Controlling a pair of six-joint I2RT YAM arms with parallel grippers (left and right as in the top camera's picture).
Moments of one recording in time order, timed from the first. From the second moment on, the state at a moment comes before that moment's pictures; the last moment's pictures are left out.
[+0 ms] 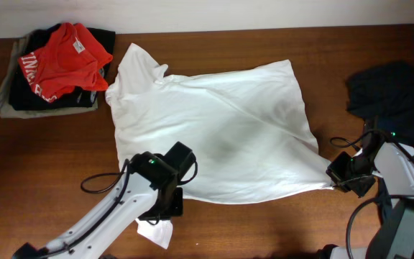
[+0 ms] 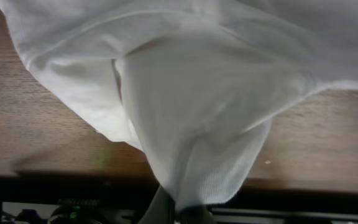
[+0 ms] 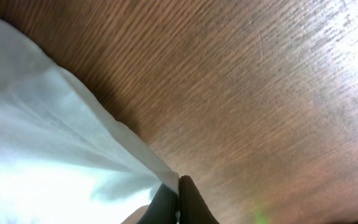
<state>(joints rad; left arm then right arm) -0.63 1.40 0.94 -1.24 0.02 -0.63 -0.38 1.54 0.91 -1.02 -0.12 0.46</state>
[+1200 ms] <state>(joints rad) -0.75 1.37 1.19 -1.15 -0.50 -0.76 -0.45 1.29 0.91 -0.92 -0.22 0.48</state>
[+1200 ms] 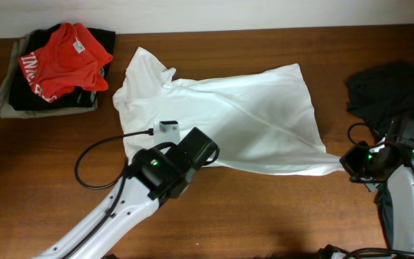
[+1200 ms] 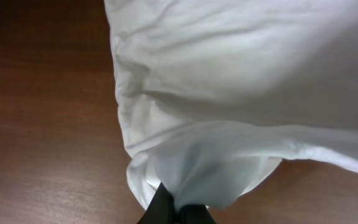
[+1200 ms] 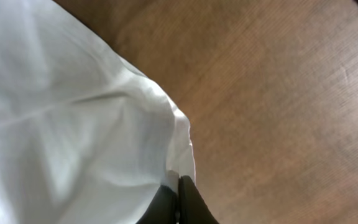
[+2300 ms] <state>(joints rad) -0.57 1.78 1.17 -0.93 -0.59 -0.76 -0.21 1.53 0.91 -0.29 -0.20 0.58</state>
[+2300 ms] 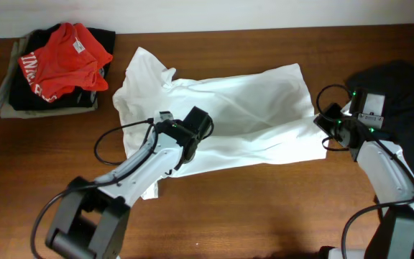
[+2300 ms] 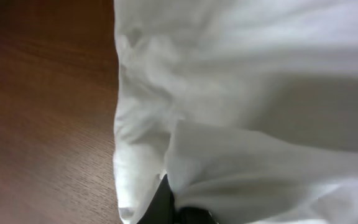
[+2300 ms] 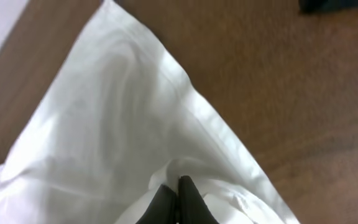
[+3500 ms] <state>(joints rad) -0.47 1.58 1.26 -1.12 -0.27 -0.46 -0.21 1.60 0.99 -0.37 -0.31 0.65</state>
